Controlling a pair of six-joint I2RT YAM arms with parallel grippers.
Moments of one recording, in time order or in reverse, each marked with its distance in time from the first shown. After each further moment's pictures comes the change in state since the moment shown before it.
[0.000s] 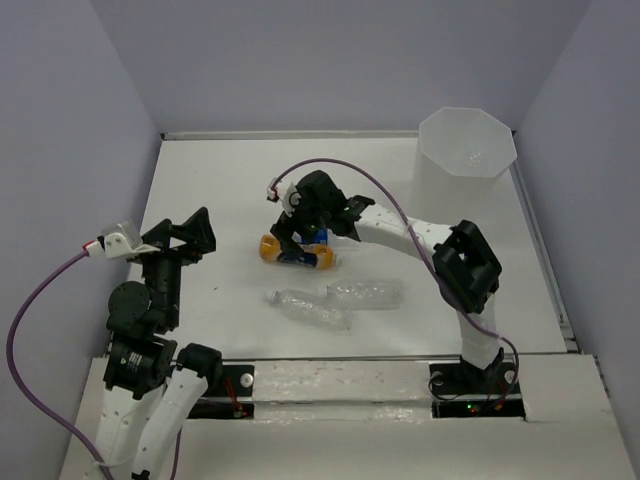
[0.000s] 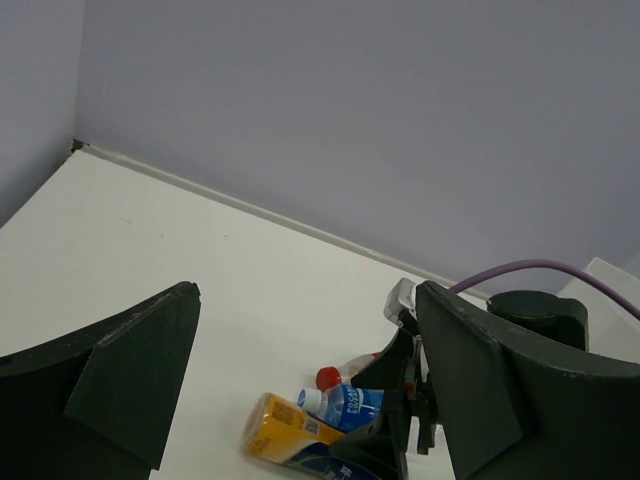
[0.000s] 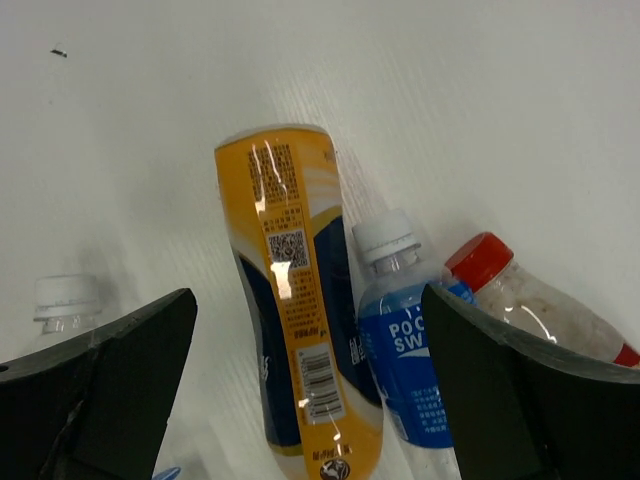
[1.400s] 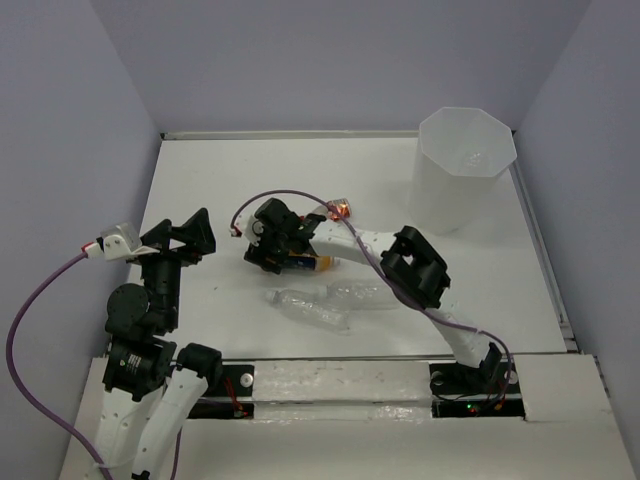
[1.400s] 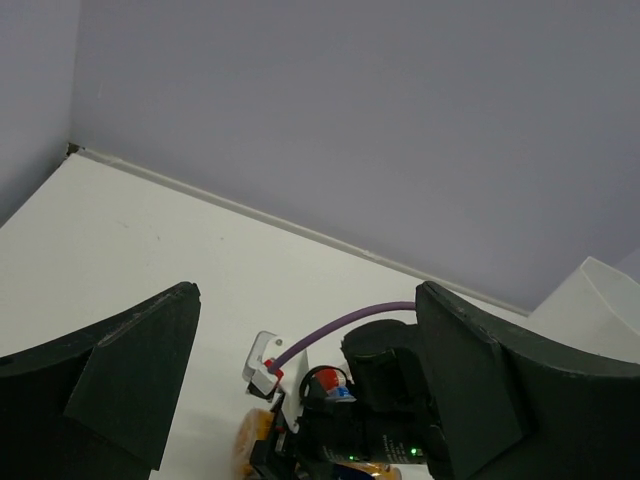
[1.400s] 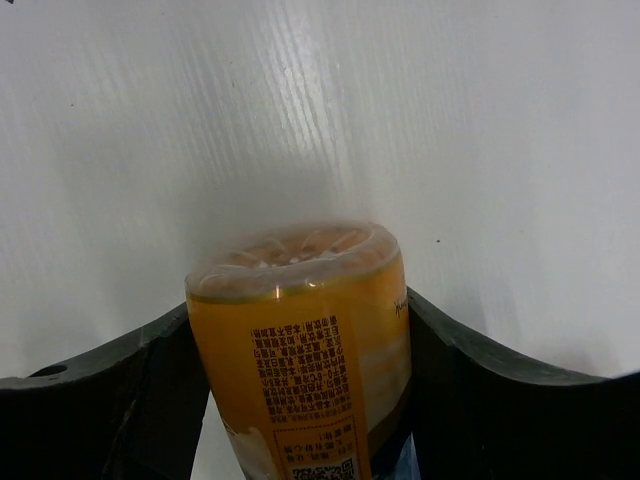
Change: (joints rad) left arm 0.005 -0.015 0.000 0.000 0.006 0.002; right arm 0.153 0.363 0.354 -0.148 0.110 -0.143
